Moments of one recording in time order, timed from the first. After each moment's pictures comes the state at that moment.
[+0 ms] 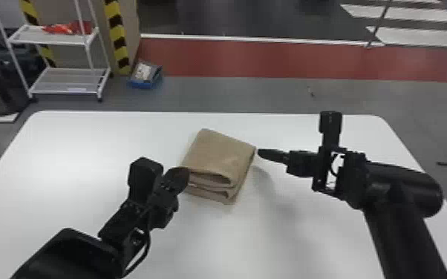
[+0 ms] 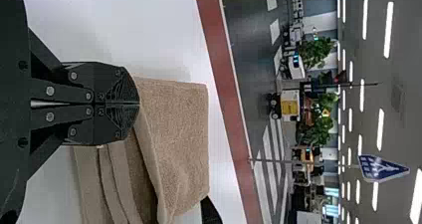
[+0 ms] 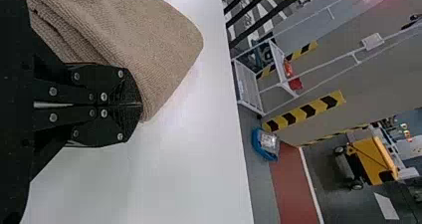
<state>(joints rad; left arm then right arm) 0.10 0.18 -0.33 -1.78 0.04 0.40 -0.07 -0.31 -0.10 -0.09 -1.38 -0.16 0.80 0.61</state>
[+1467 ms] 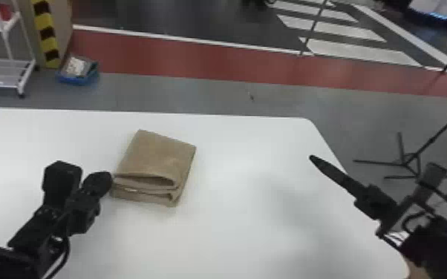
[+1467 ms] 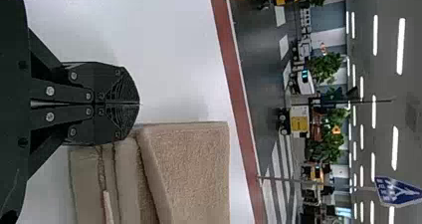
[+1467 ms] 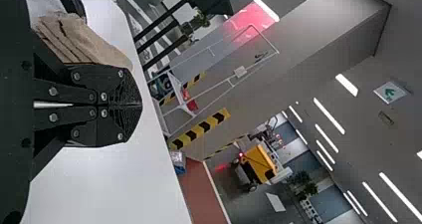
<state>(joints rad) 0.01 0.16 -0.30 -1.55 0.06 0.30 -0.07 0.11 -0.23 -0.70 -1.74 -0.49 0.78 1.07</state>
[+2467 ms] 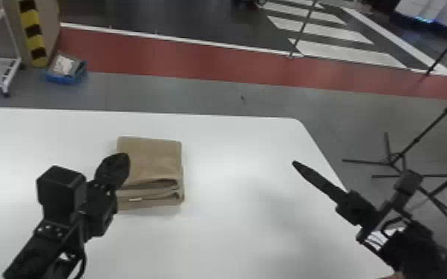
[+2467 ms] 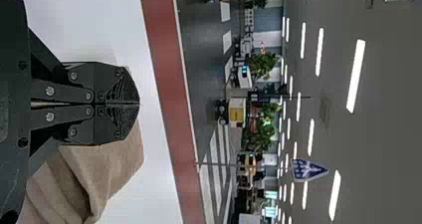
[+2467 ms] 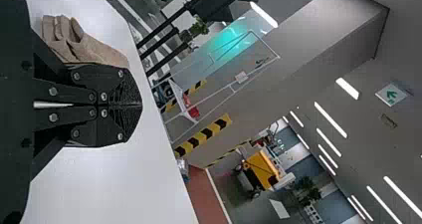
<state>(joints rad) 0.17 0.16 -0.38 -1.85 0.06 0.18 0.02 0.14 -0.21 -0.68 -1.73 -0.51 0.74 1.08</state>
